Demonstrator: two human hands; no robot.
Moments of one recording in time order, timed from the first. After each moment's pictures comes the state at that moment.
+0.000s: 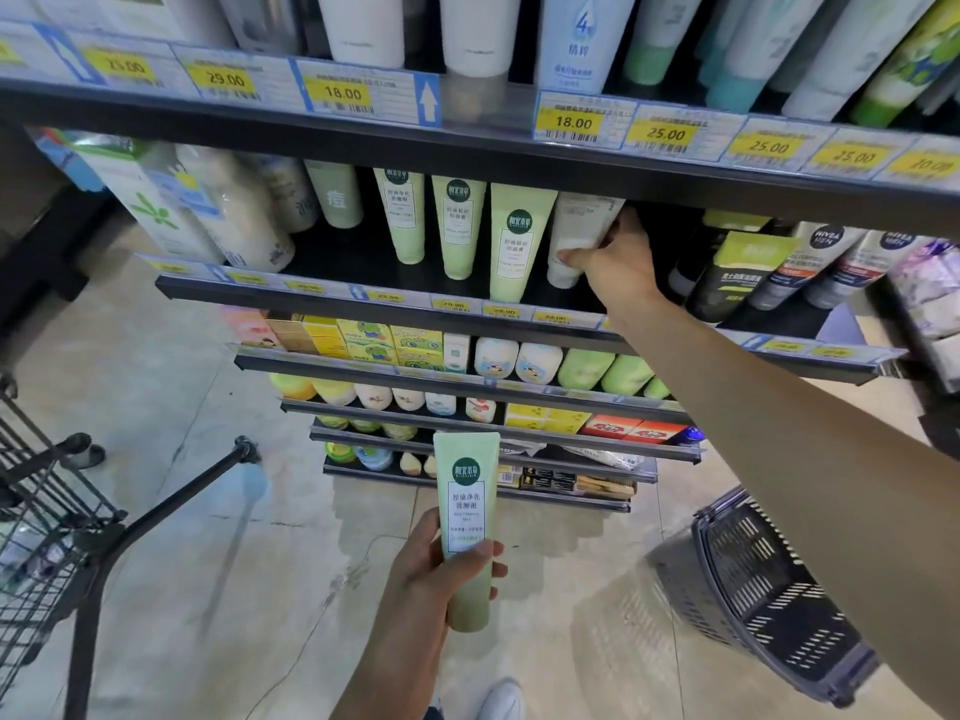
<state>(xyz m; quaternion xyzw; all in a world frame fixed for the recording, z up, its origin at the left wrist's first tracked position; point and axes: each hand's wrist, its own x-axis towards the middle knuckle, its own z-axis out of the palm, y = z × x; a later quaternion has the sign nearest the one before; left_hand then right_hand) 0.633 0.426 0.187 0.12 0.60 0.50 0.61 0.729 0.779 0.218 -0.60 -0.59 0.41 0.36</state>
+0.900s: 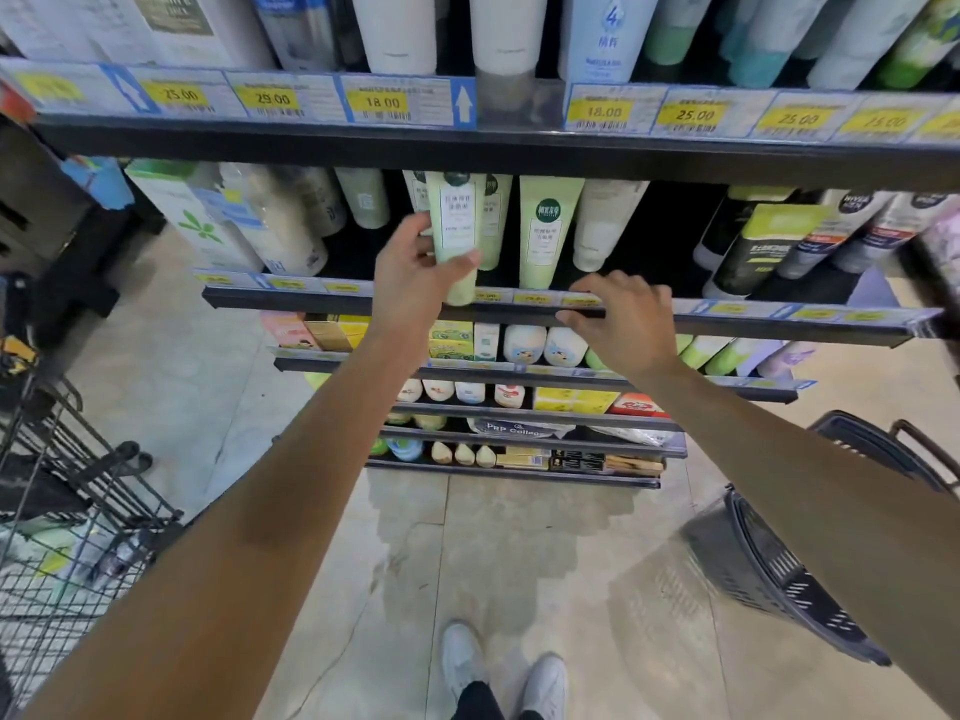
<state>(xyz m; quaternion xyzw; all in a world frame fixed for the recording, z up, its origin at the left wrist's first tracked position) 0.513 0.616 0.251 0.34 0.61 0.59 0.40 0.744 0.695 0.186 -0.54 -0.83 0.07 0.15</state>
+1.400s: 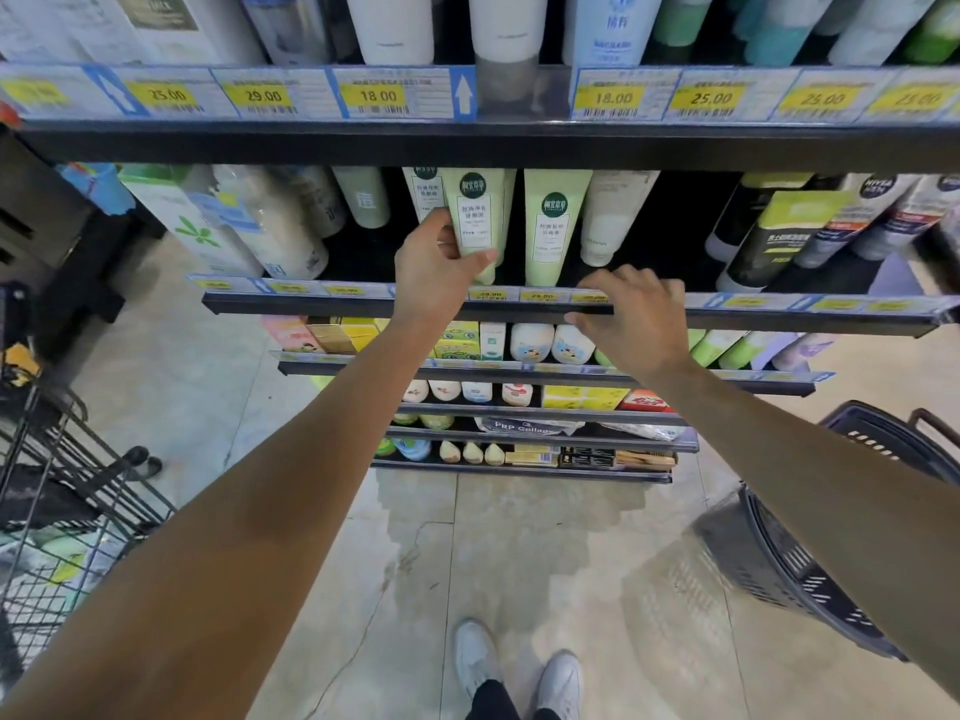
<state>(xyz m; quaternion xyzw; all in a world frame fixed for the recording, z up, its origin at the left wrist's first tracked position) 0.508 0.655 0.227 0.45 0.69 0.49 0.28 0.744 0.697 0.176 -0.54 -0.82 0.06 0.16</state>
